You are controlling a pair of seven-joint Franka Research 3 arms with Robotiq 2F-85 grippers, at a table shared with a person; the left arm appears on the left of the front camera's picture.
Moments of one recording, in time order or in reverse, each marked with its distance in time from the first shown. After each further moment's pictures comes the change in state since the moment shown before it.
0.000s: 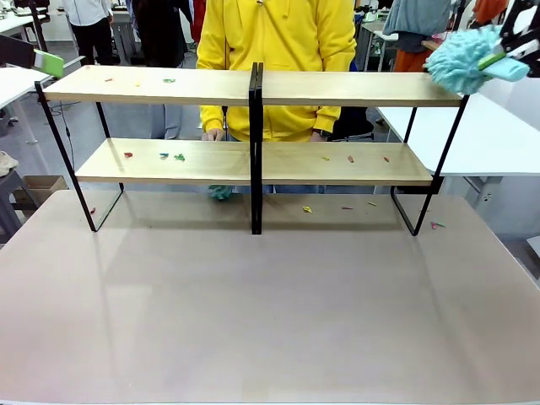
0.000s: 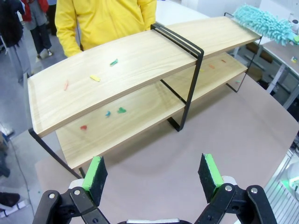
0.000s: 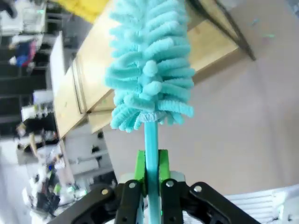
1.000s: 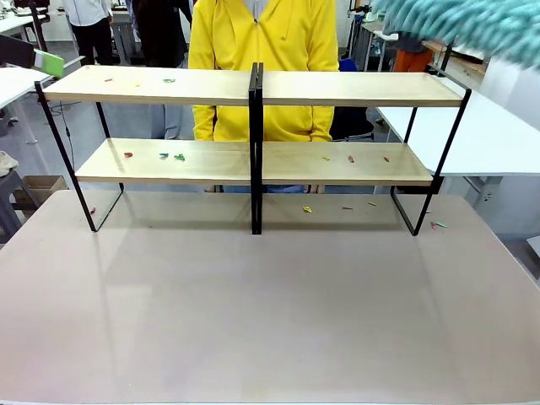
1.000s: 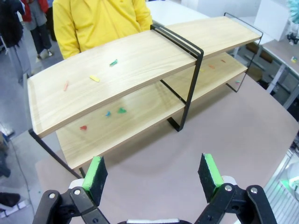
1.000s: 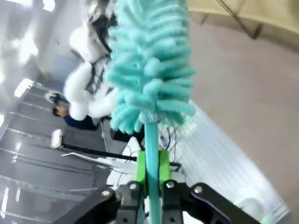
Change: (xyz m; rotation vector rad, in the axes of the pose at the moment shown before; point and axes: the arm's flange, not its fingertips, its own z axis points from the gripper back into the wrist) left arm 0.000 0.000 0.000 0.000 -0.001 -0.001; right arm -0.028 -0.118 0.151 0.584 0.426 0.702
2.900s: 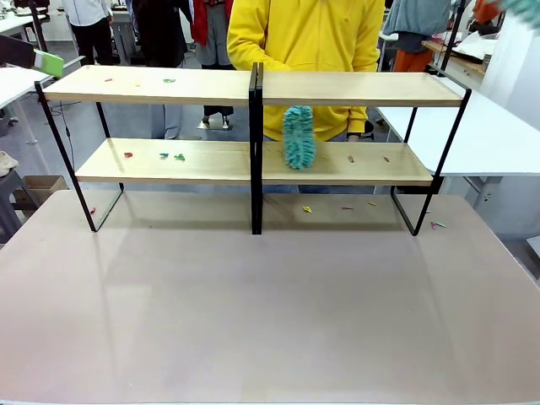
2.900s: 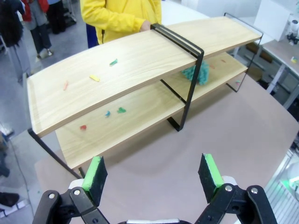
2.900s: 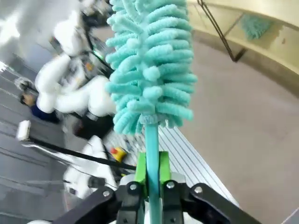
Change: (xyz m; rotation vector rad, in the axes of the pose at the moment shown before) left arm -0.001 0.001 -0.001 -0.001 0.002 0.002; right arm 0.016 0.023 -0.041 -0.180 0.039 0.191
